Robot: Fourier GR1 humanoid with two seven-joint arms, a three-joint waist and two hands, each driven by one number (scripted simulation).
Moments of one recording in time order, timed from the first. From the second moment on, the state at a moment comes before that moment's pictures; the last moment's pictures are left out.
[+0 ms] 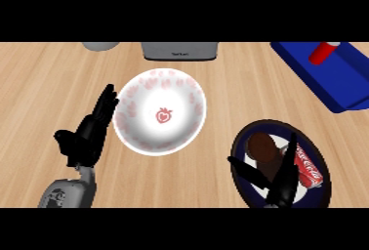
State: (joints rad) left arm -0.15 0.08 -0.07 -1.54 -0.03 0.08 0.09; right arm 0.09 -0.01 0.28 -1.49 0.33 -0.89 0.28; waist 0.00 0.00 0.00
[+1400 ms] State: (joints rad) left arm -0.16 0.05 -0.08 -1.54 -0.05 0.05 0.08; right arm -0.24 -0.01 0.57 -1.18 0.39 -0.96 0.33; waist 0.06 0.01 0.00
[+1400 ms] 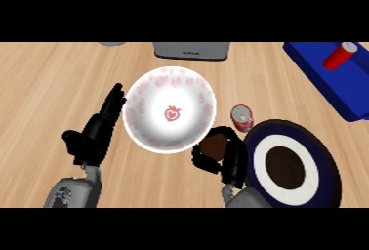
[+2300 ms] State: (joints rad) left arm -0.22 0.02 -0.13 -1.48 -0.07 0.03 0.10; right arm -0.89 0.00 0.76 -1.01 0.58 -1.00 0.72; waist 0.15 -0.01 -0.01
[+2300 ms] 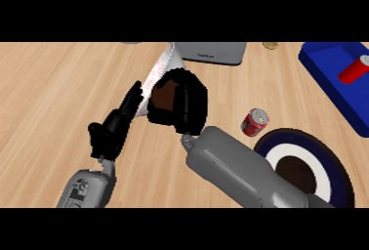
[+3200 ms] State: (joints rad) left arm -0.26 0.01 -0.11 -1.45 -0.07 0.04 0.10; right arm -1.52 -0.01 0.71 -0.66 0.71 -0.74 1.21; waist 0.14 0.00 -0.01
